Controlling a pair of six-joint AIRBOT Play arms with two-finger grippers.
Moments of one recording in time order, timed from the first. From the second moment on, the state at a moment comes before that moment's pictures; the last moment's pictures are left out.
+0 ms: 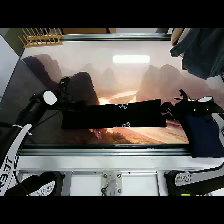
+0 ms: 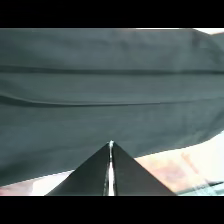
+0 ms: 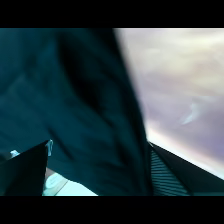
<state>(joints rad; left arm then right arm) -0.22 -1.25 0.99 1.17 -0.97 -1.68 -0.37 -1.66 1.03 -0.74 1.18 1.11</state>
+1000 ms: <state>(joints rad) -0.48 -1.71 1.36 1.02 -0.90 -1.67 -0.24 -1.47 1.37 -1.04 1.48 1.35</state>
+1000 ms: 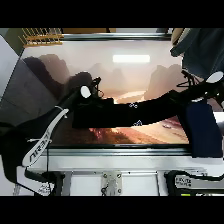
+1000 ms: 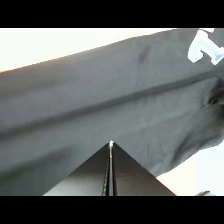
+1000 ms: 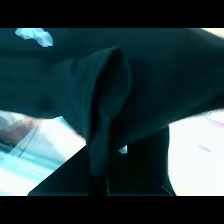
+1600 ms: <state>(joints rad) -0.65 -2.09 1.82 1.02 -1.06 -1.67 0.01 -1.45 1.73 -1.14 1.67 1.49</state>
